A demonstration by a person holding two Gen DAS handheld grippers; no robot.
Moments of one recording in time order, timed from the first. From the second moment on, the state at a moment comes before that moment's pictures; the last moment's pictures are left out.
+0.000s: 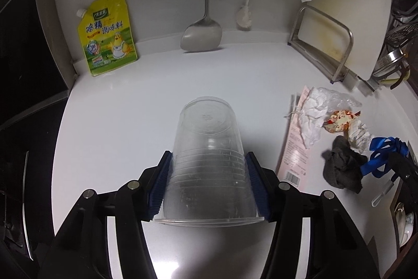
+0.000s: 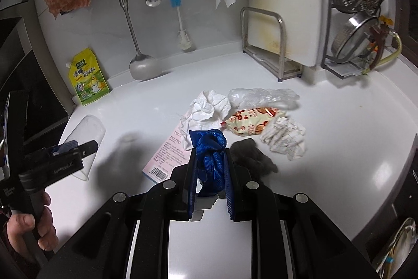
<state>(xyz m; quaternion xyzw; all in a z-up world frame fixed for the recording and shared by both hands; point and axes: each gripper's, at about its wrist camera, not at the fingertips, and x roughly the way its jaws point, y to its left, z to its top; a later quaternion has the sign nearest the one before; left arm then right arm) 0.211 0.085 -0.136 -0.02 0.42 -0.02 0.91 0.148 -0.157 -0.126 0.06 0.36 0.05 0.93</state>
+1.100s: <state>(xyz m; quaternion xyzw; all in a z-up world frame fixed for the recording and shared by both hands) 0.025 0.008 -0.080 0.00 0.41 -0.07 0.91 -0.023 -0.204 -0.104 0.05 0.38 0.10 0.92</state>
